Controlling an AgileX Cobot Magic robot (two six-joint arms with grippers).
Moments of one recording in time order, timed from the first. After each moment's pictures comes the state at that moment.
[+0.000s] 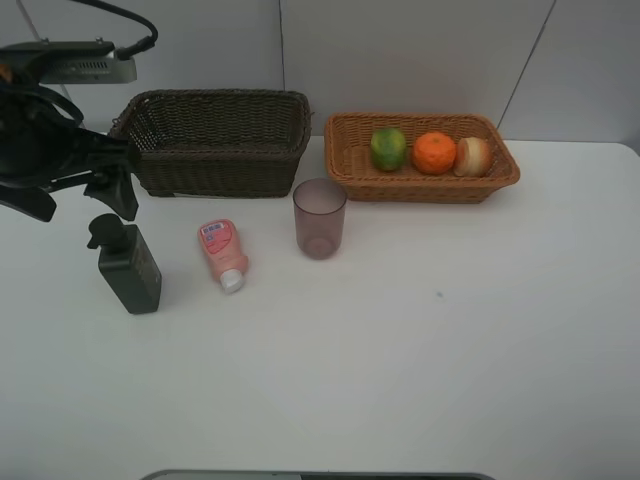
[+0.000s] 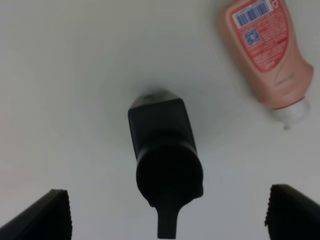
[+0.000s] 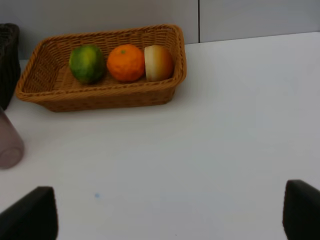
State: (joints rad) left arm -0.32 1.45 -0.95 0.05 0.84 -0.32; right arm 0.00 -0.01 -0.53 -0.01 1.06 0.05
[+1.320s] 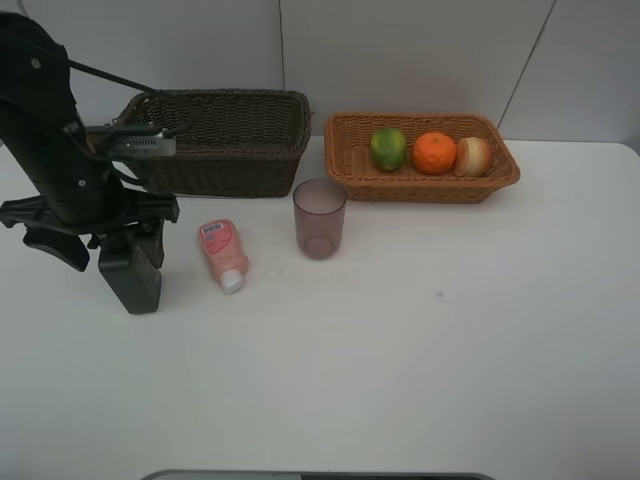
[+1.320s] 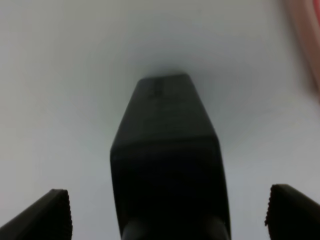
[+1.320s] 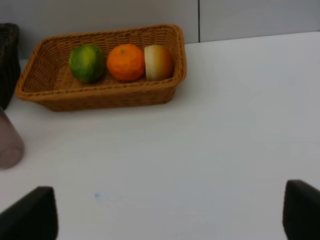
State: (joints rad) left arm -0.32 1.72 -0.95 0.04 0.77 -0.37; right arm 0.00 -0.01 -0.53 -0.01 1.06 0.05
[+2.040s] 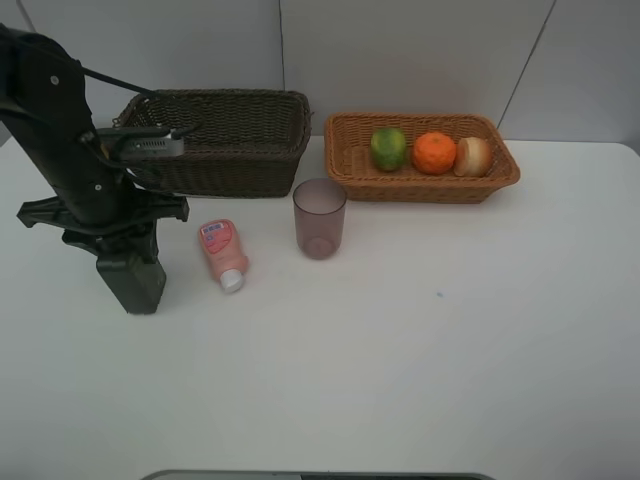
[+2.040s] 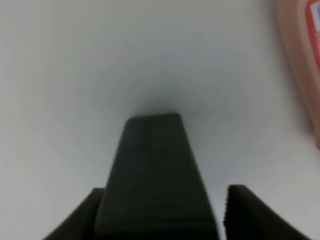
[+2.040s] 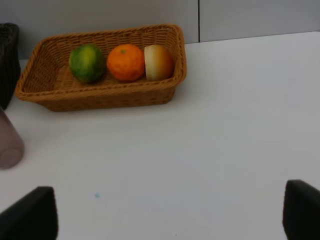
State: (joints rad) left arm -0.32 1.77 -0.95 0.05 0.67 -0.38; right arm 0.00 -0.01 -0.53 -0.01 1.06 0.05
